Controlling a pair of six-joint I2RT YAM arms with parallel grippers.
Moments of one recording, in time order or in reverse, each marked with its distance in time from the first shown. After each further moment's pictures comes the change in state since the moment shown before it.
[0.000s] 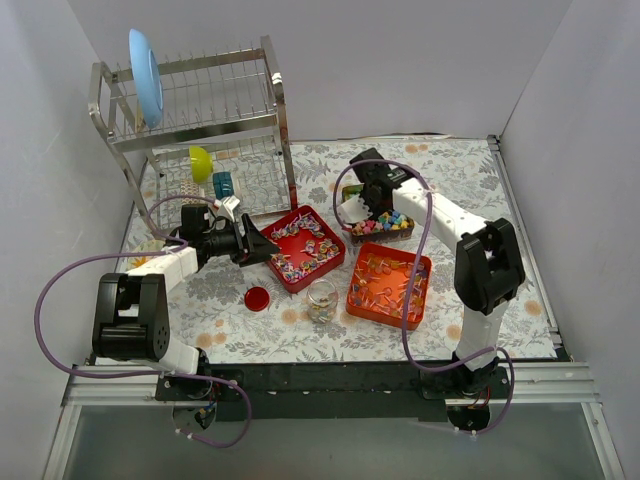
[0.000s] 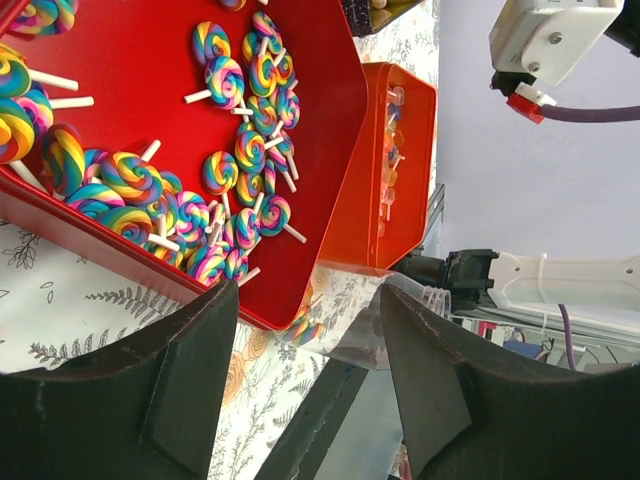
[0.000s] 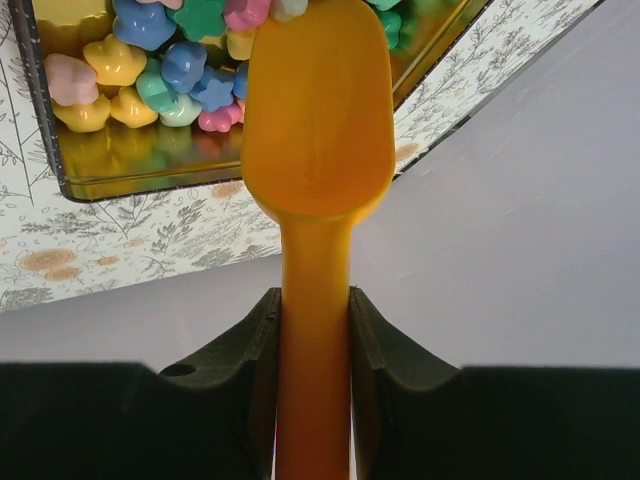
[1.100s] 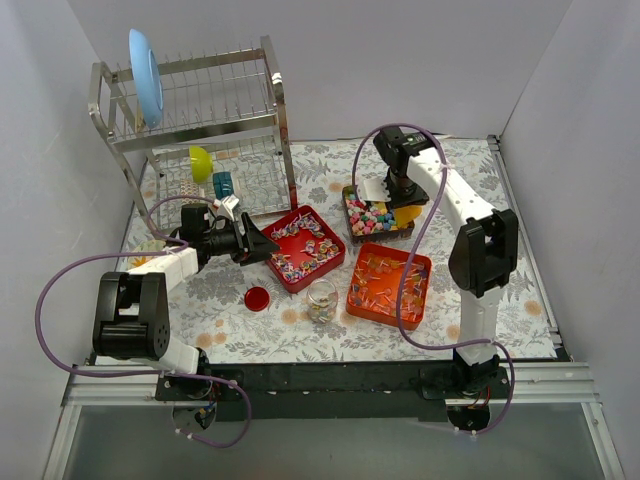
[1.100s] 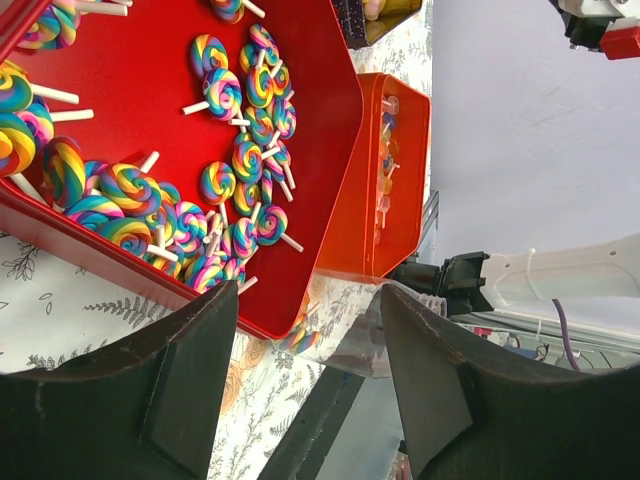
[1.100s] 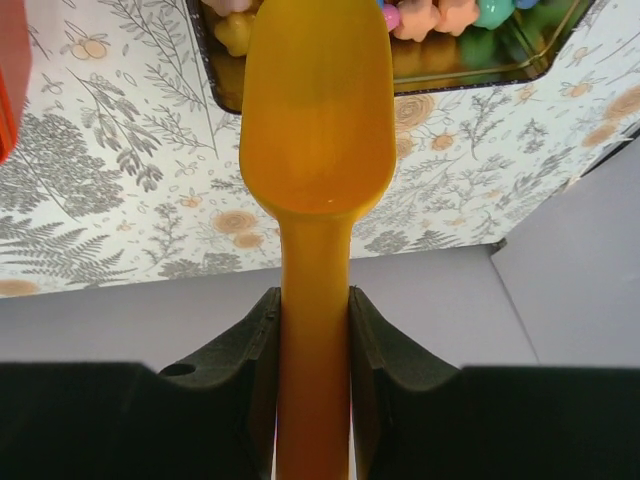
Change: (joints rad) left arm 0.000 0.008 -0.011 0.055 0.001 -0.037; right arm -0.142 0.129 0.359 -0.525 -0.113 0.290
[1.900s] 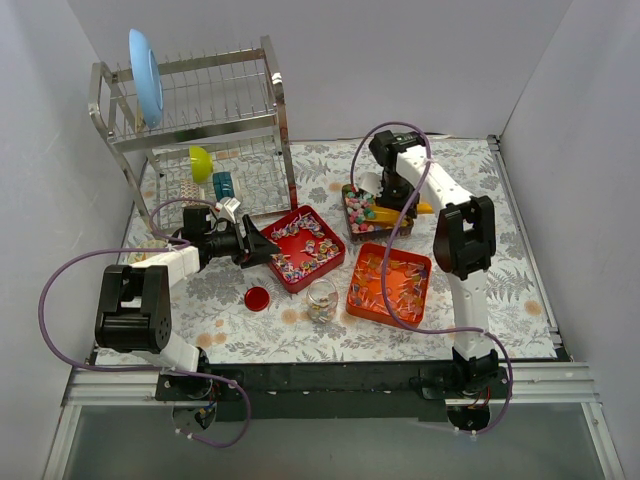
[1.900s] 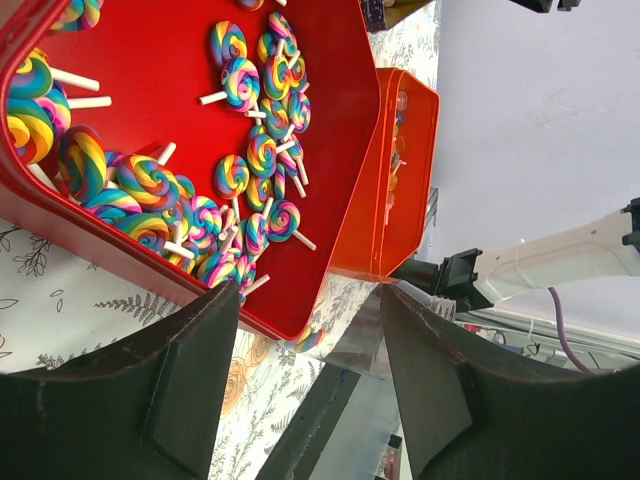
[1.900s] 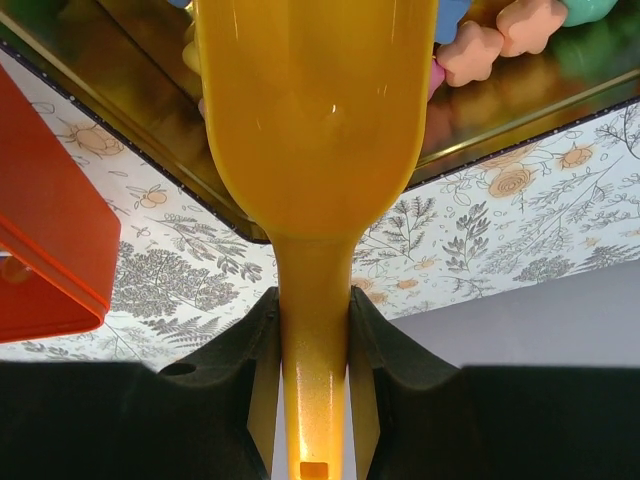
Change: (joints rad) left arm 0.000 0.047 0.000 0.001 0.005 0.000; right arm -0.029 0.216 0.123 -0.044 -0.073 0.462
